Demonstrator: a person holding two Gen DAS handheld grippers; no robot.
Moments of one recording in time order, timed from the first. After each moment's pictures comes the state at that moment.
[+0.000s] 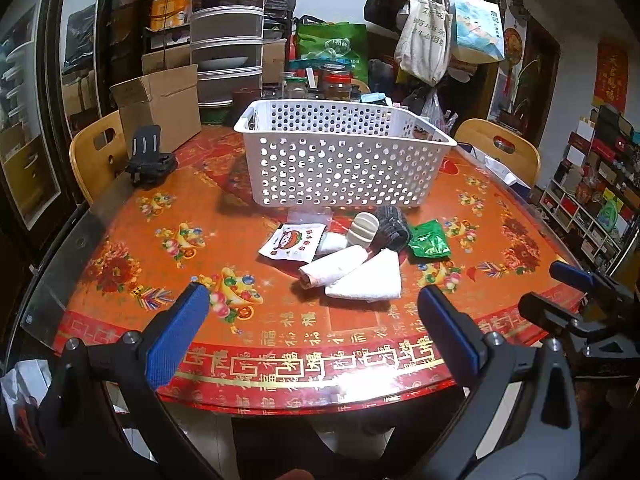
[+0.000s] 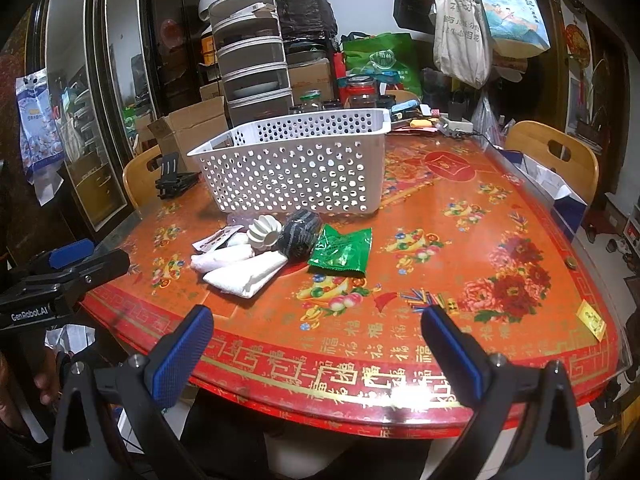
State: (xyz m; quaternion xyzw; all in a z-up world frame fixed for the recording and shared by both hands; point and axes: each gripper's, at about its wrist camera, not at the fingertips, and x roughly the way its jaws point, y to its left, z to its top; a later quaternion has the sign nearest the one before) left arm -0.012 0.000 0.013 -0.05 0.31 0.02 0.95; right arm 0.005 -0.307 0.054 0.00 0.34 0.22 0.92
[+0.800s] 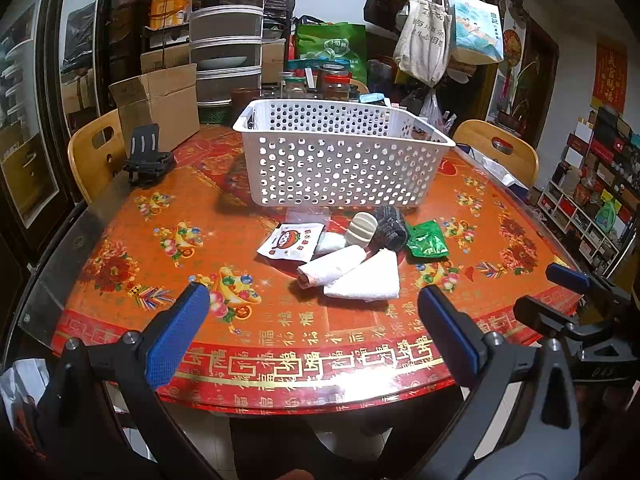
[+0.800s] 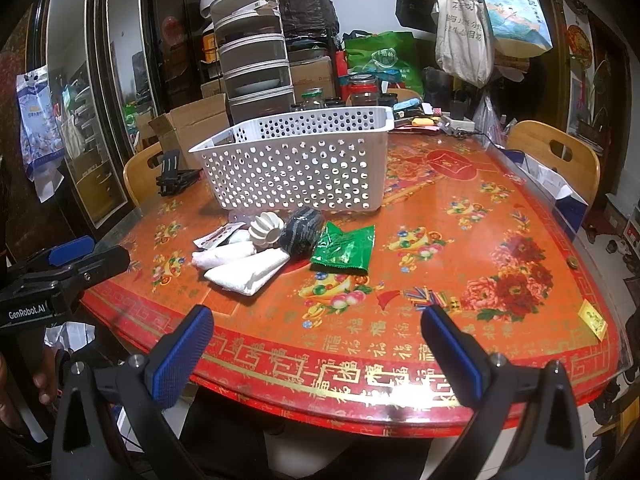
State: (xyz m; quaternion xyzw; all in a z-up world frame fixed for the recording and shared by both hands) left arm -0.012 0.000 0.013 -0.05 0.32 0.02 0.95; right arm 0.005 -0.305 0.053 0.00 0.34 0.22 0.91
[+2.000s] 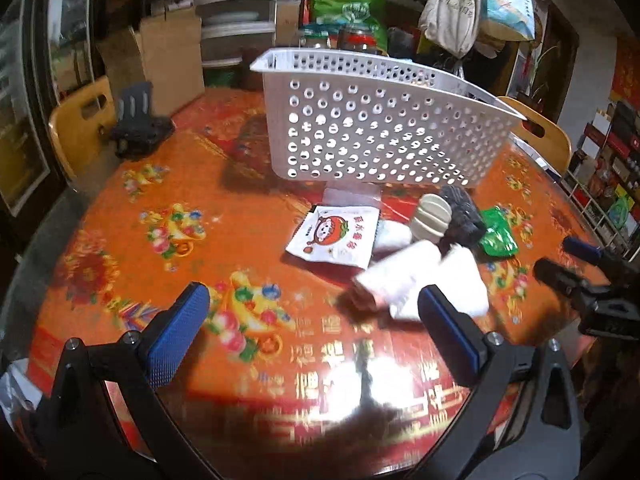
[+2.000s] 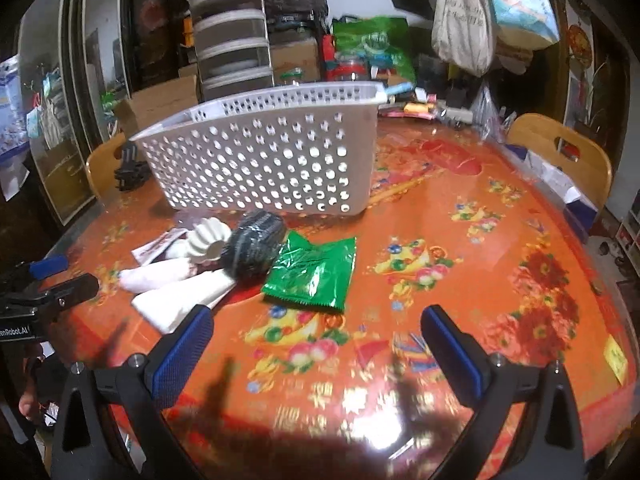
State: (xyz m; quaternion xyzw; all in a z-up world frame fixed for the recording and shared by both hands) left arm 0.080 0.047 -0.049 -0.07 0.38 0.03 0.92; right arm 0.093 -0.282 0.009 -0.03 0.37 0.20 0.91
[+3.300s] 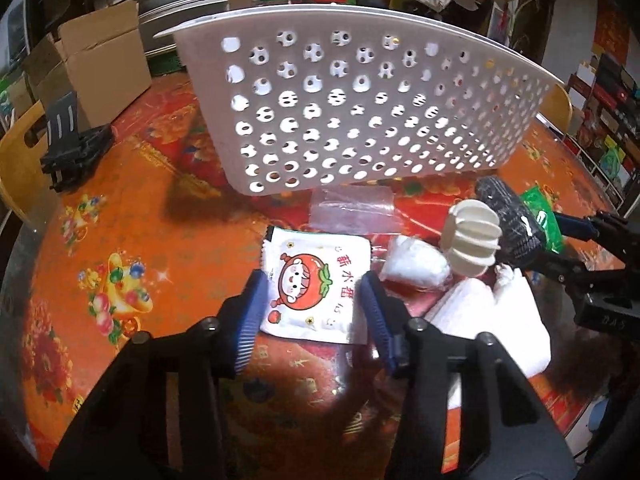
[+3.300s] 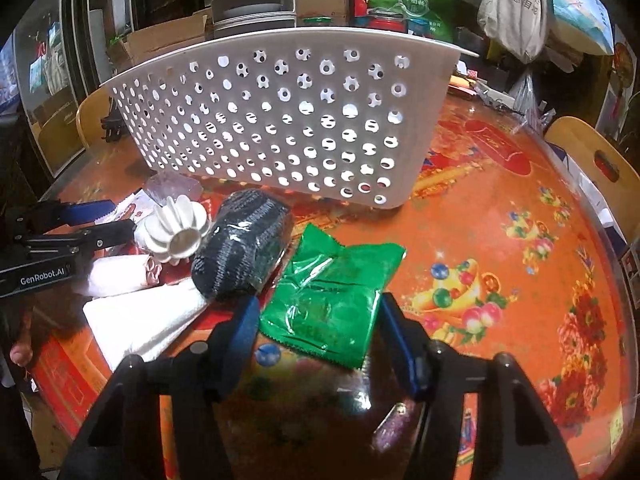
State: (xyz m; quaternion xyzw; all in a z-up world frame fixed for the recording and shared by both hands) left arm 0.173 0.037 -0.080 -0.01 0.43 -0.03 0.90; right arm 0.153 -0.240 -0.023 -0.10 0.43 0.22 0.87
